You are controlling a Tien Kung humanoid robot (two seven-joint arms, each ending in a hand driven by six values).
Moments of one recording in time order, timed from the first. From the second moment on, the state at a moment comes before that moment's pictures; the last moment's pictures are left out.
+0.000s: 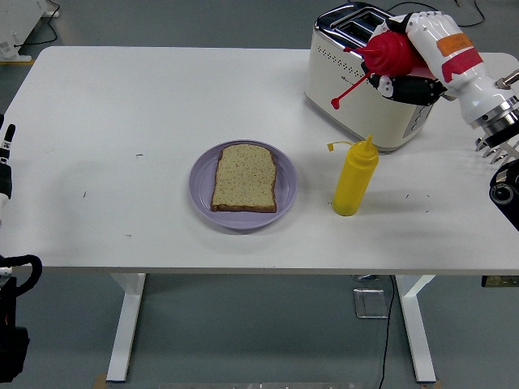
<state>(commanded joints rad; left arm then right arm) -0.15 0.00 -1.88 -1.32 0.58 0.05 -0.09 0.70 -0.46 0.93 1.40 -1.93 -0.29 0.22</state>
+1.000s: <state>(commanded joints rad) -0.15 0.00 -1.89 -1.32 0.58 0.05 -0.10 0.95 -0.33 0.67 1.22 -2.27 -0.31 0.05</state>
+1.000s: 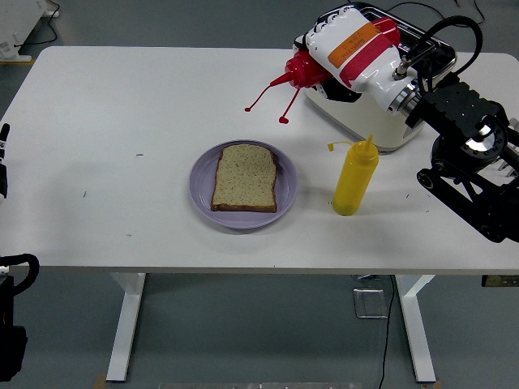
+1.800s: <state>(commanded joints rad) -0.15 0.00 -1.90 -1.32 0.58 0.05 -0.10 0.97 -0.34 0.70 1.22 -2.27 -0.30 0.04</state>
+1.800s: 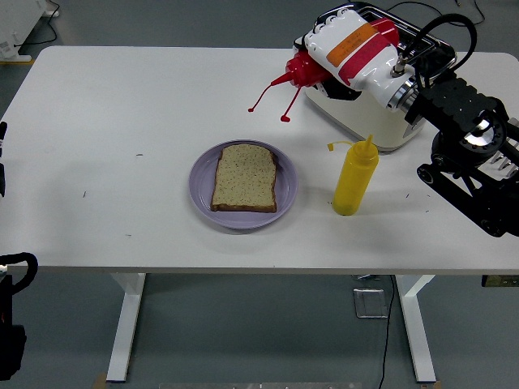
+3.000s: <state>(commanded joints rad) -0.14 0.00 -1.87 -1.31 0.58 0.05 -0.09 0.74 -0.33 1.16 1.42 -1.62 -0.05 -0.10</state>
